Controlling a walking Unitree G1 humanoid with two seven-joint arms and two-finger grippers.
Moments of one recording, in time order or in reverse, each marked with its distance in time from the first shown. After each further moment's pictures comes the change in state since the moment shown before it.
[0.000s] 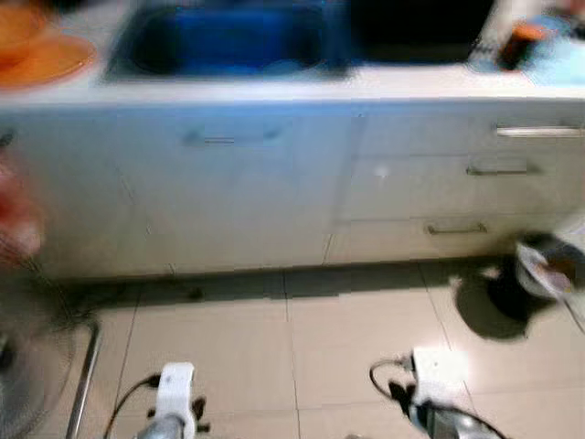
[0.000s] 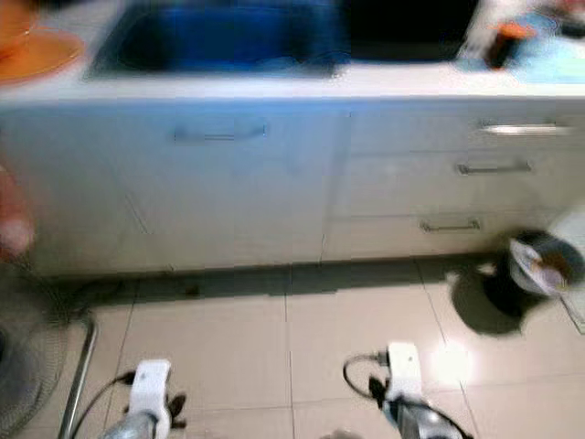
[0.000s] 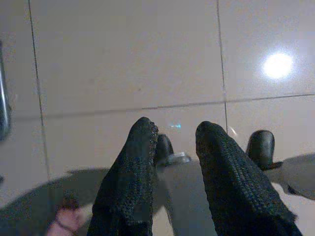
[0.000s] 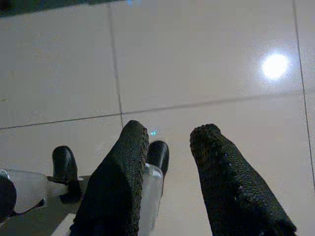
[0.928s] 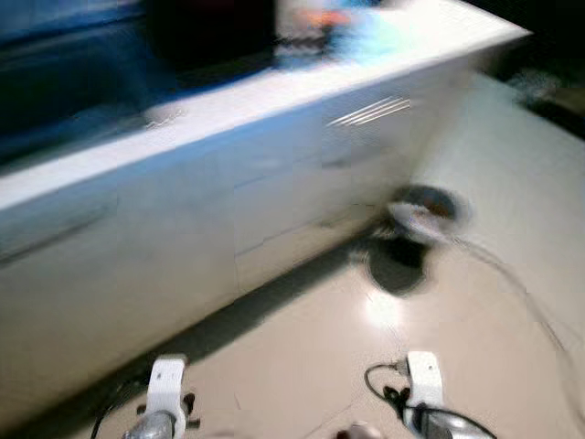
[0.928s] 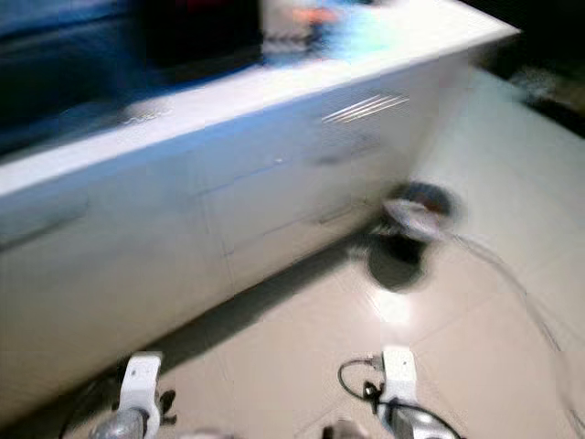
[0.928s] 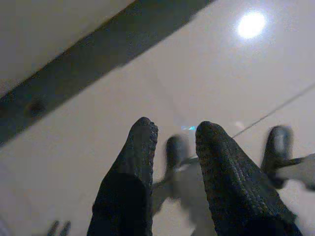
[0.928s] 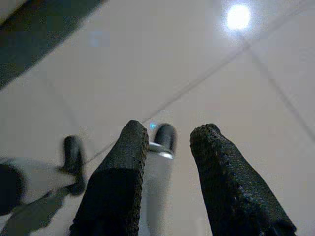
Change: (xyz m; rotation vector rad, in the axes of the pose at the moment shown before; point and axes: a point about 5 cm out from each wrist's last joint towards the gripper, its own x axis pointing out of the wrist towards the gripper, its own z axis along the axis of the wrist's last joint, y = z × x) left arm 0.002 0.002 0.011 0.020 -0.025 0.015; right arm -0.001 0.000 -0.004 0.011 0.017 -0.004
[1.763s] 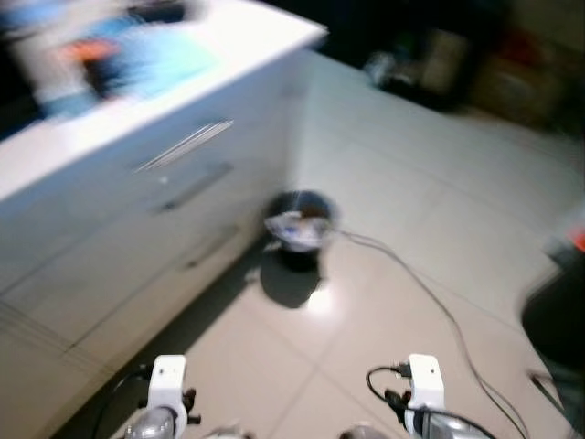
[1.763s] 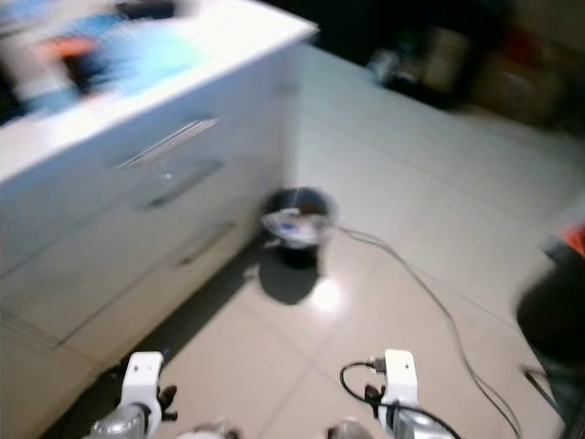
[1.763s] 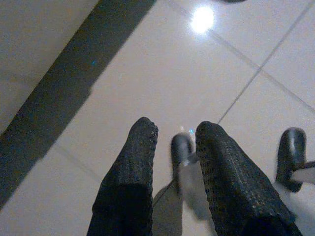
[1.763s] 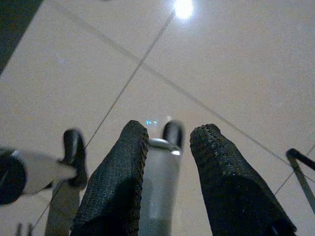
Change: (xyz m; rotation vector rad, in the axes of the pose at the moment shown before) left arm 0.000 0.004 0.003 0.012 -0.012 0.010; right arm 0.001 0.005 0.000 0.016 0.005 0.009
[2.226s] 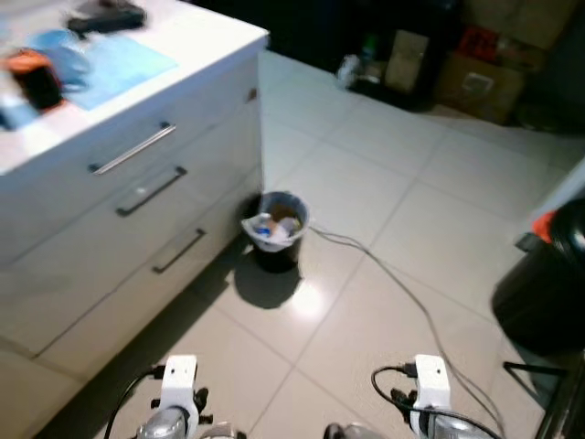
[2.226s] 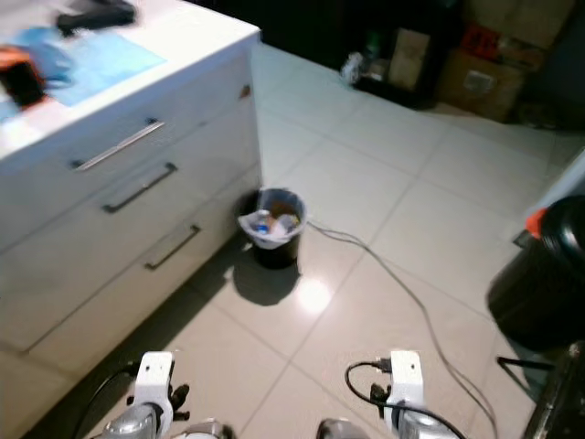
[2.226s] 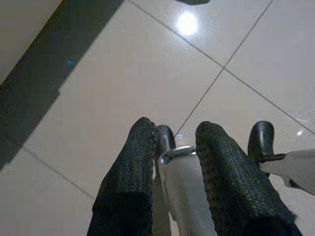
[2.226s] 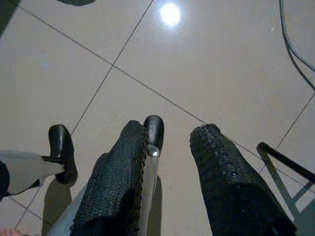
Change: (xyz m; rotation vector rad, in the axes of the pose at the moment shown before) left arm 0.000 -0.009 -0.005 -0.016 0.006 -0.019; right arm -0.001 -0.004 -0.001 0.002 -0.007 -0.013
